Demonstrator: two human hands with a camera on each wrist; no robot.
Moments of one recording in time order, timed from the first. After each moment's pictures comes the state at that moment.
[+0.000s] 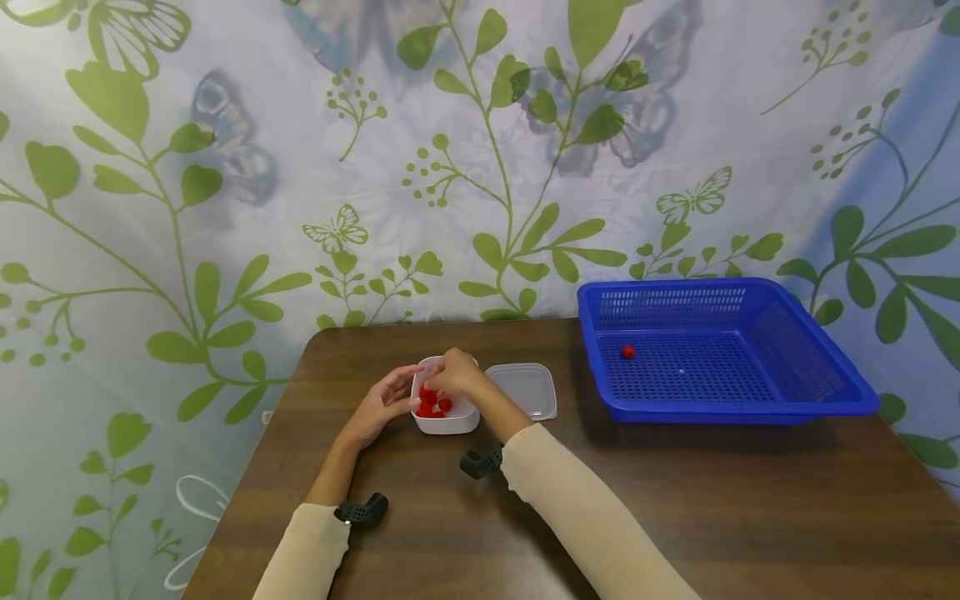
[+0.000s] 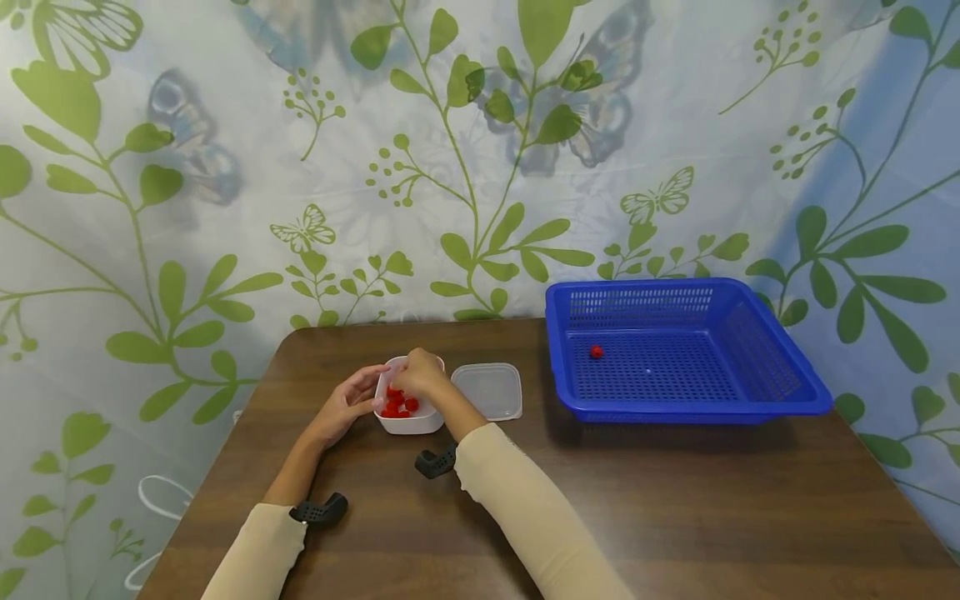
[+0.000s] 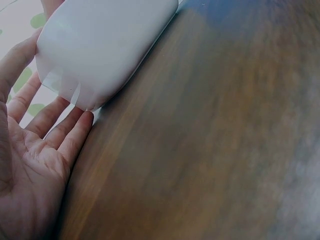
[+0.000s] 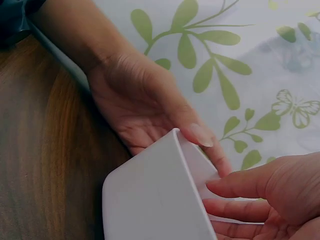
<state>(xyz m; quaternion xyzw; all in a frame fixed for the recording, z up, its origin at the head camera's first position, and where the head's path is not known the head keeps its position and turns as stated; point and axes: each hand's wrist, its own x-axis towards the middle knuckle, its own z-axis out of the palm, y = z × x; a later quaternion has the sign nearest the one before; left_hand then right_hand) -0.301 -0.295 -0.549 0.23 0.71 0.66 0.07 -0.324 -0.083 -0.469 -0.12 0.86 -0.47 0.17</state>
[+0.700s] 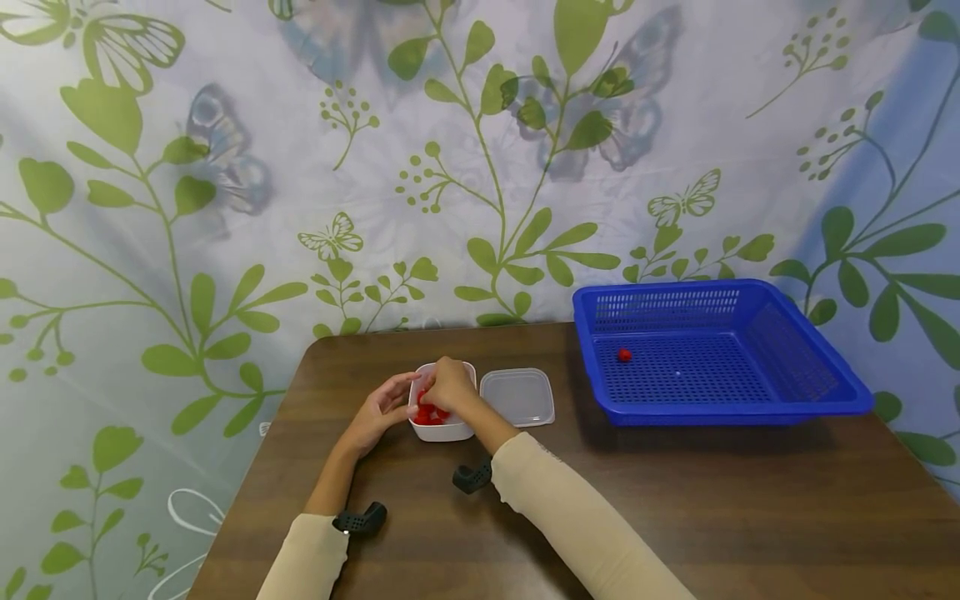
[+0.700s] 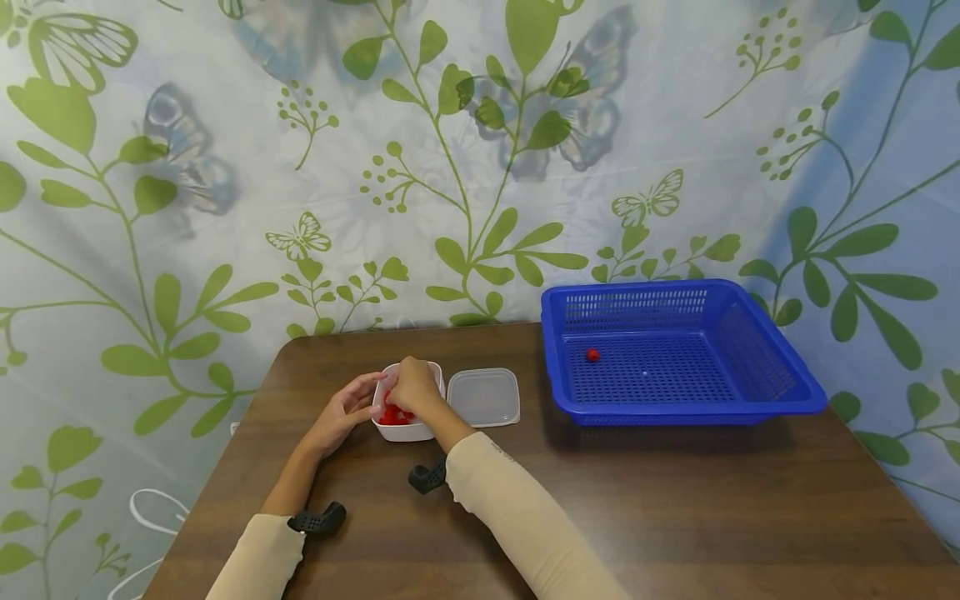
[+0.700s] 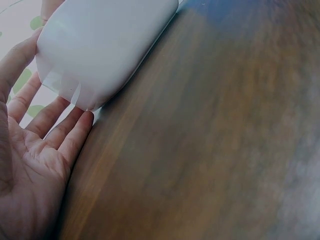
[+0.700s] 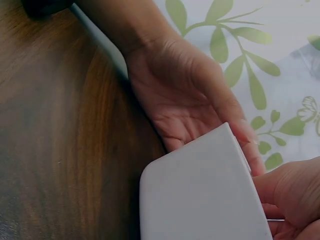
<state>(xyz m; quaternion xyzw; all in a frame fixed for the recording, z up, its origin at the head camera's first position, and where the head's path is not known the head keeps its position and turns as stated) -0.300 -0.293 -0.555 0.25 0.71 0.66 0.06 -0.323 -0.095 -0.486 -0.16 0.91 -0.39 0.05</state>
